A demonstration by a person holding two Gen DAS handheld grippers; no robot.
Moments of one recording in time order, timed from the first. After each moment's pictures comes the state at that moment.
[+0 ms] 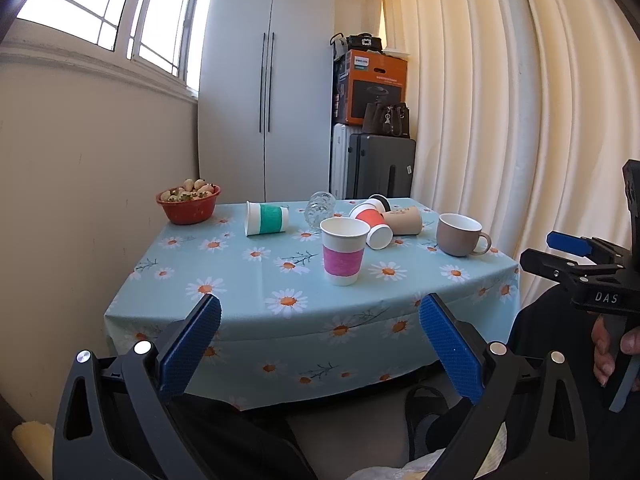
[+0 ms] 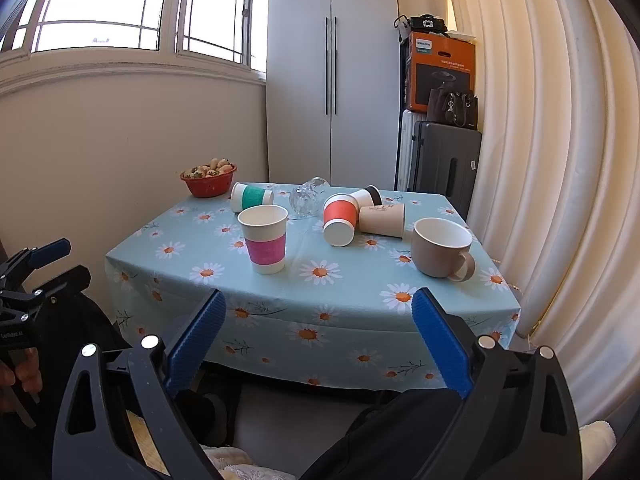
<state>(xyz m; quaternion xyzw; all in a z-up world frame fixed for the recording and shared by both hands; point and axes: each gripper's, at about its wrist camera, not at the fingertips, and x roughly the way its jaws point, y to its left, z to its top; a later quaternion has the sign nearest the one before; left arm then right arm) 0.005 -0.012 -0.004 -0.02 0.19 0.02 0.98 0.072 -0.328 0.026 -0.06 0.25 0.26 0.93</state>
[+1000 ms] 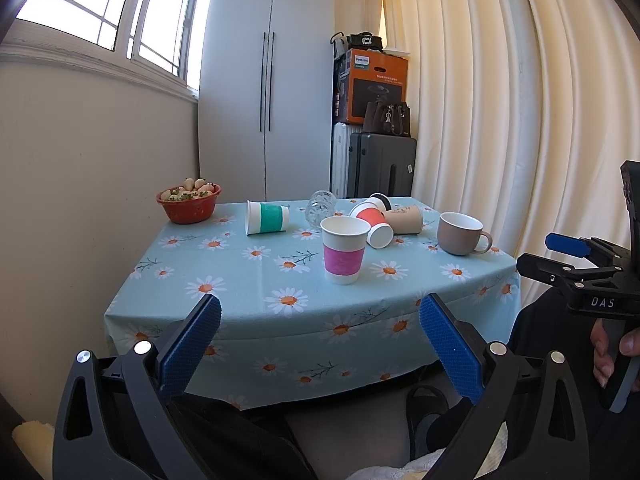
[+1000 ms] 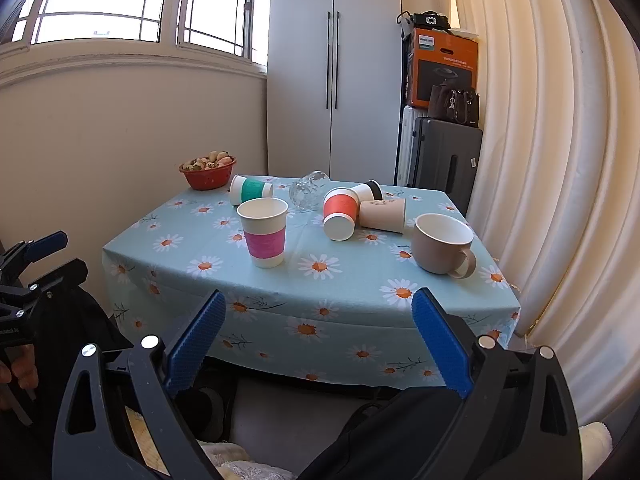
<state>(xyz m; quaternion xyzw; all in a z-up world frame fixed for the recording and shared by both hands) 0.006 -0.015 -0.004 -0.02 0.20 0.03 0.98 0.078 -0.326 0.017 -0.07 0.26 0.26 0.93</state>
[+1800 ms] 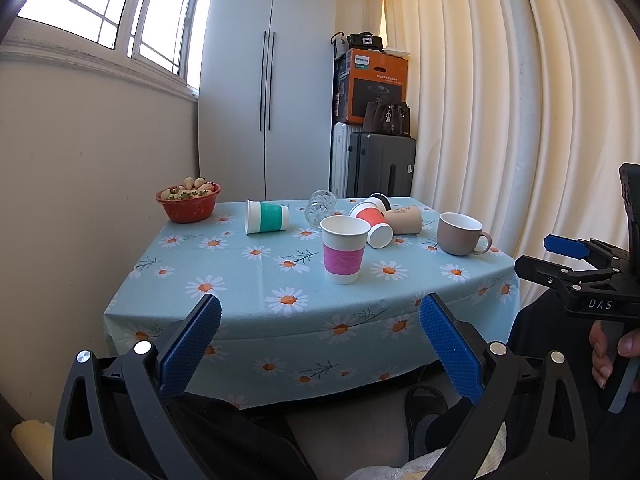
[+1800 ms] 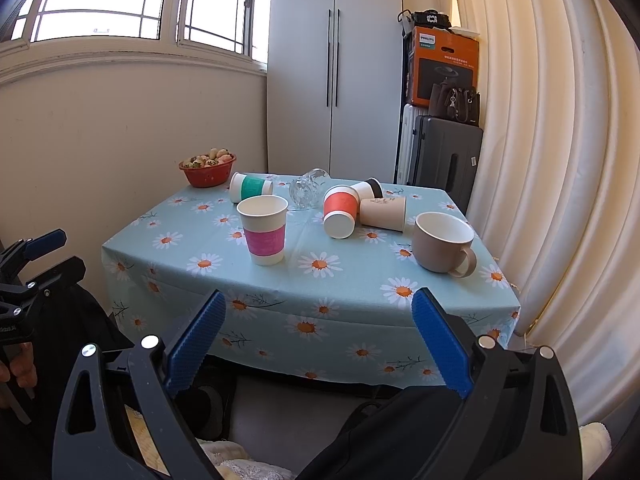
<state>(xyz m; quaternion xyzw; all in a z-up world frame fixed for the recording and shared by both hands) 0.007 -0.014 -0.004 -0.02 0.20 0.02 0.98 0.079 -0.326 0.016 -0.07 0.26 0.26 0.93</state>
